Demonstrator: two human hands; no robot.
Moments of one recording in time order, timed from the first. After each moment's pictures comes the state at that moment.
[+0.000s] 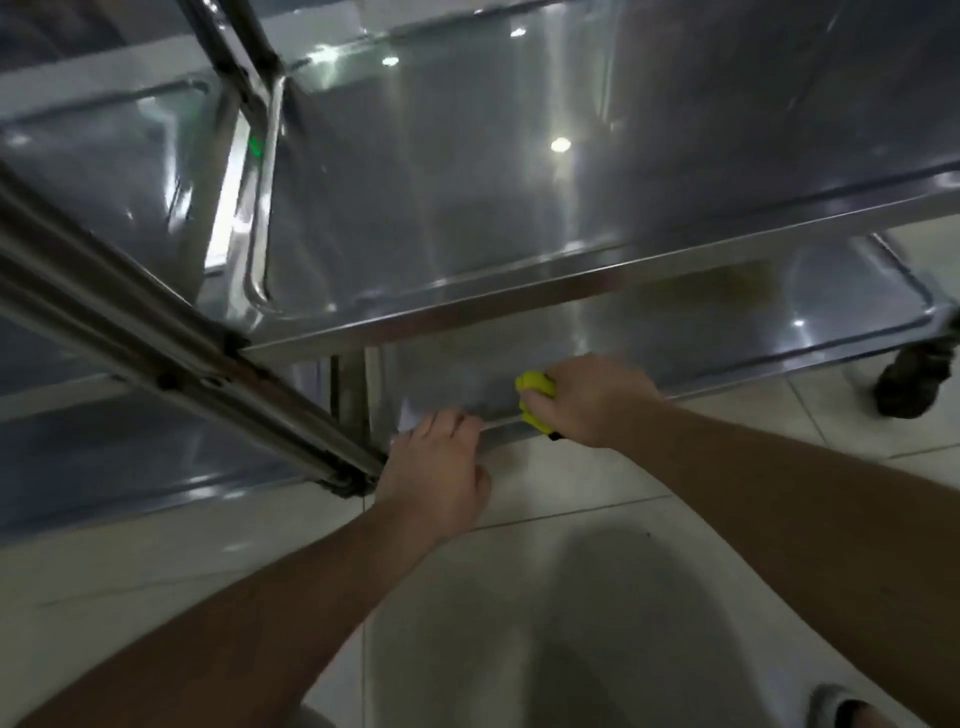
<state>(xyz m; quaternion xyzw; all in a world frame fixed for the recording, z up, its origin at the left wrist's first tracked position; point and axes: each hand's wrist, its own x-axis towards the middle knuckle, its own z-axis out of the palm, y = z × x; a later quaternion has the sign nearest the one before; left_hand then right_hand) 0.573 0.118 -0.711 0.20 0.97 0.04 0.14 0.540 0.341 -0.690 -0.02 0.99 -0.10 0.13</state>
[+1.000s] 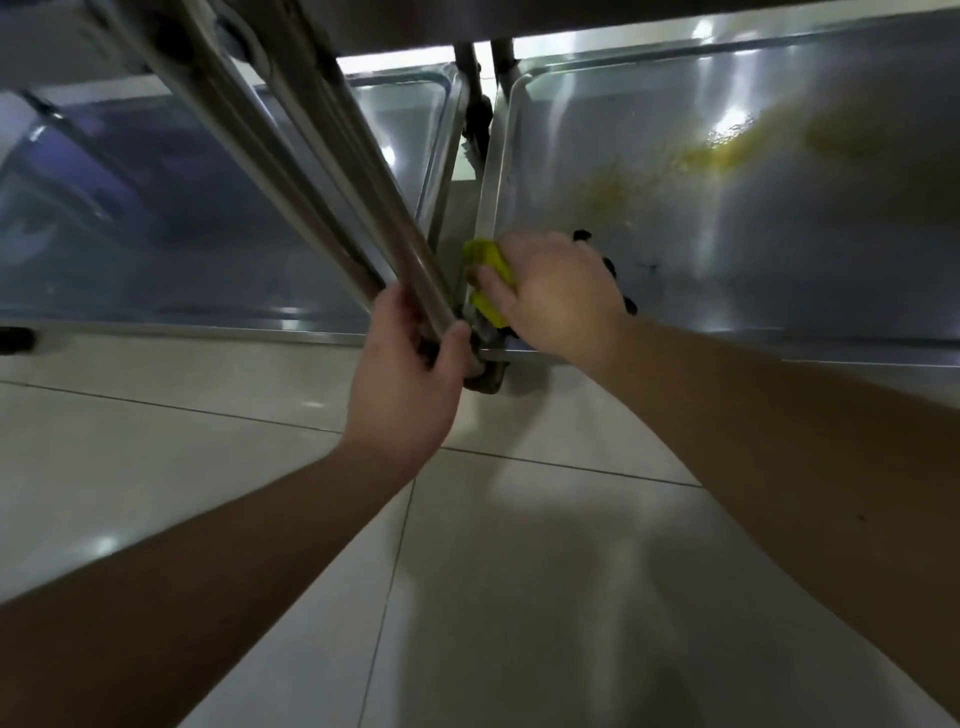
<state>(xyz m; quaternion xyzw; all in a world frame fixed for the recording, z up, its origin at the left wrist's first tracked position) 0.593 0.034 -0.770 -0.13 0.89 0.44 -0.08 0.473 0.179 -0.812 -0.24 0.95 -0.20 -0.08</state>
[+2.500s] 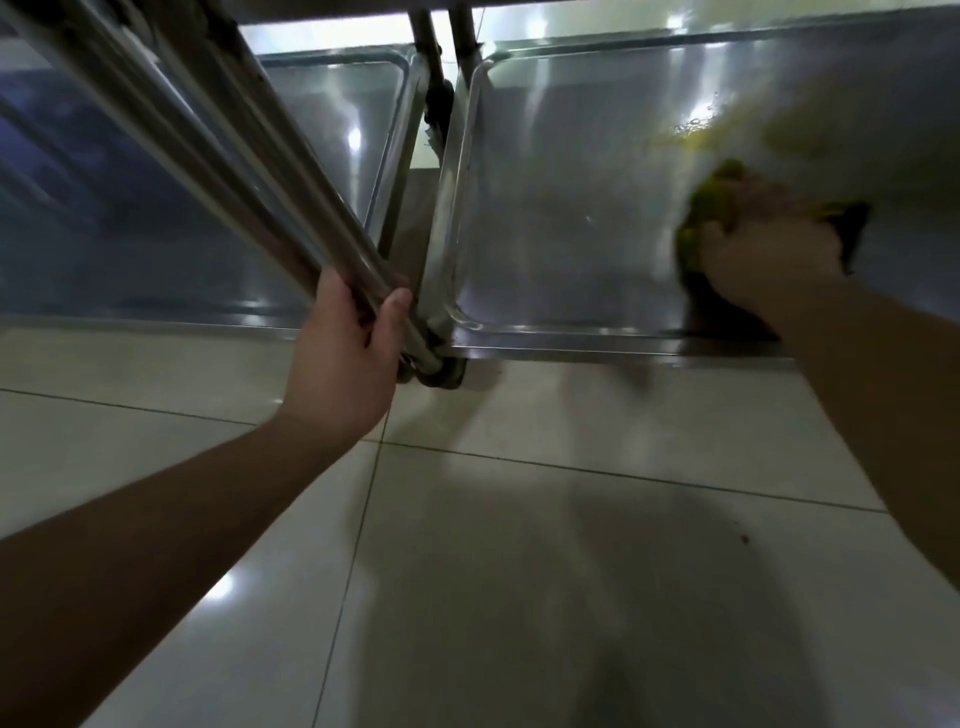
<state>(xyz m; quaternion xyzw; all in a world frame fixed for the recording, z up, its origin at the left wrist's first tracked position) 0.567 0.028 -0.777 -0.09 0.90 0.41 -0.09 0.419 0.385 -0.835 0.06 0.99 -0.09 0.02</state>
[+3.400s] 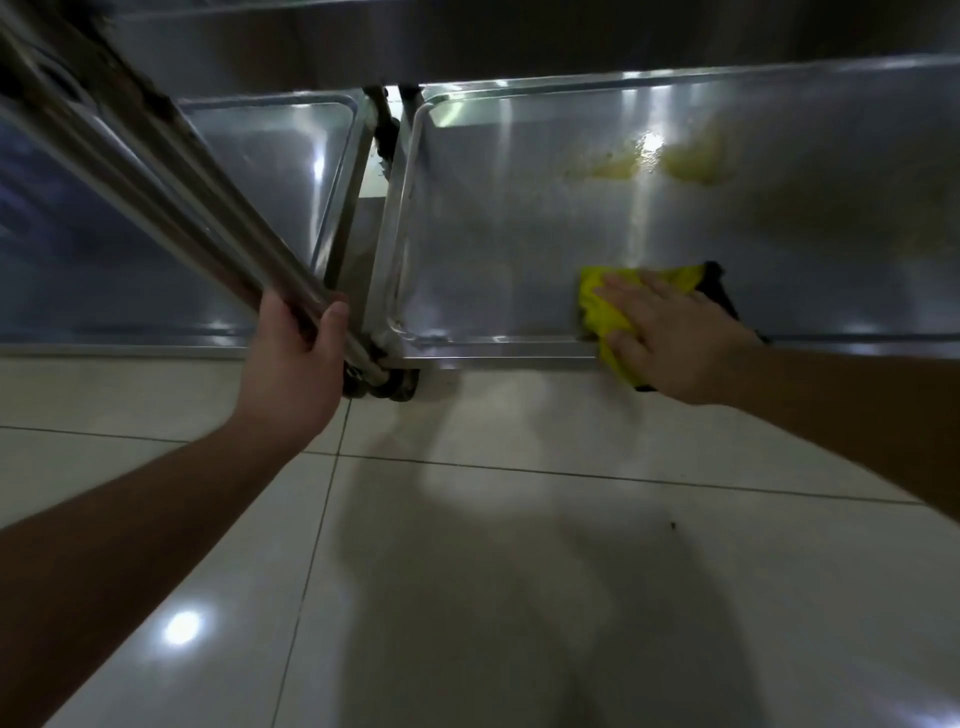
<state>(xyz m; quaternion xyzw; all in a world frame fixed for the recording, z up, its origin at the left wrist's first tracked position) 0.571 0.037 -0.773 -0.15 0.89 0.43 -0.09 0.508 0.402 -0.817 -0.17 0.98 -0.06 0.12</state>
